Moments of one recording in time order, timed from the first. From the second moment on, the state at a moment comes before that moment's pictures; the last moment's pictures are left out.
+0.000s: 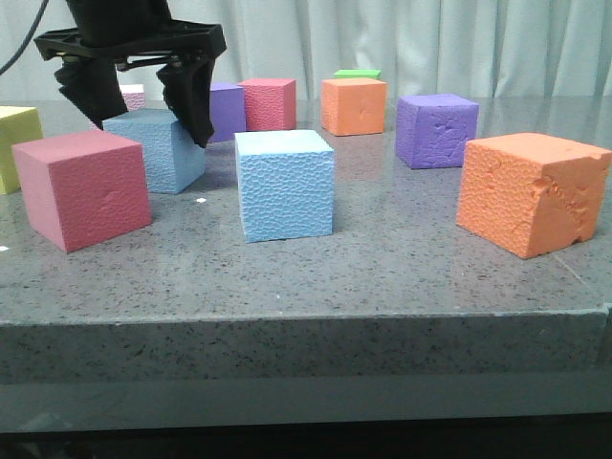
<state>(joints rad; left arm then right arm) -0.40 1.91 -1.74 -0.05 1.12 -0.06 0.17 0.43 -0.47 -0.31 0.59 0.49</state>
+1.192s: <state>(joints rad) -0.43 1.79 -1.98 -0.16 1.26 -0.07 0.17 0.43 -0.47 -0.31 0.59 0.49</state>
